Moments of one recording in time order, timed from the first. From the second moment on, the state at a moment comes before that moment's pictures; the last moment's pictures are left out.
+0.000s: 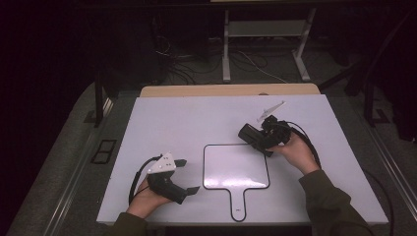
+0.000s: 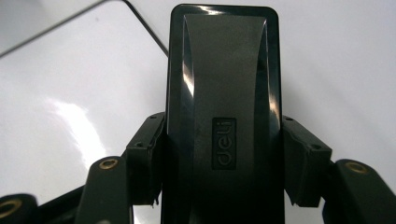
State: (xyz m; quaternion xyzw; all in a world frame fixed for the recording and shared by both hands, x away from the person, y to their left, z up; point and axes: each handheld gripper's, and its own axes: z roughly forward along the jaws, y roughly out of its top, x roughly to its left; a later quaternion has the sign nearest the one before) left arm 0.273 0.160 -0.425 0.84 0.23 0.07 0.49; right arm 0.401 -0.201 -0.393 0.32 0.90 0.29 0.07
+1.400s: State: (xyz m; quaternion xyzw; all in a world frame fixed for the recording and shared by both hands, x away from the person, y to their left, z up) left arm 0.277 0.158 -0.427 0.84 0.22 0.07 0.49; right arm 0.511 -0.134 -0.422 0.36 0.90 0.25 0.07
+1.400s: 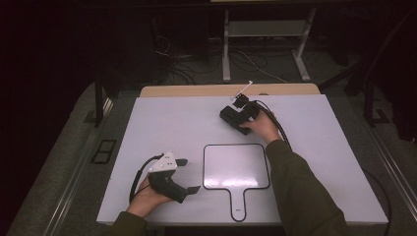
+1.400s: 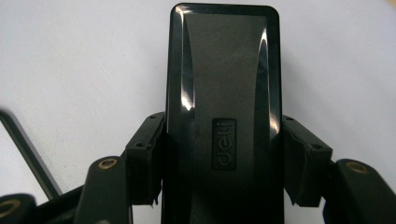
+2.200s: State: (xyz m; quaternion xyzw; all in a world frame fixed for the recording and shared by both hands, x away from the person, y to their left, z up) left arm 0.278 0.157 -0.427 0.84 0.23 0.07 0.49; right arm 0.479 -0.172 -0.405 0.37 0.86 0.34 0.10
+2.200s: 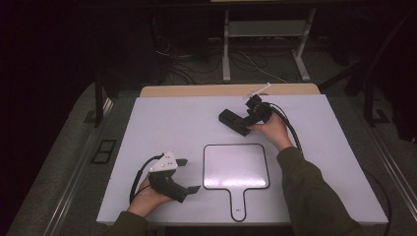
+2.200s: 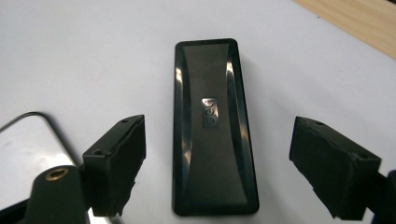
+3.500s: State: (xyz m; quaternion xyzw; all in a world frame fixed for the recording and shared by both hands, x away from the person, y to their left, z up) left arm 0.279 0.160 -0.429 0.84 0.24 0.07 0.48; right arm 0.329 -0.236 -0.409 0.37 0.81 0.42 0.16
